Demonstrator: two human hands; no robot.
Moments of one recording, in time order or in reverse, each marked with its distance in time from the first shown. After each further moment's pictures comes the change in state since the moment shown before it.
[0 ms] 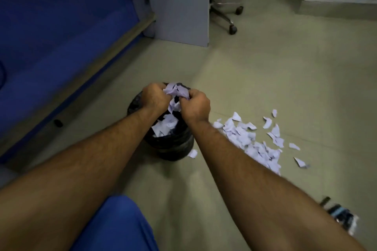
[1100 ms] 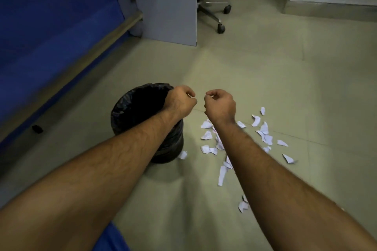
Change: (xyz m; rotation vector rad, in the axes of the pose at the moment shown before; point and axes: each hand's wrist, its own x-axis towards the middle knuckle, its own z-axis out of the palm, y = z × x) left_hand -0.009 0.058 0.077 -0.150 -0.179 0.087; right_hand 0.031 0.047 -0.075 0.044 0.124 0.186
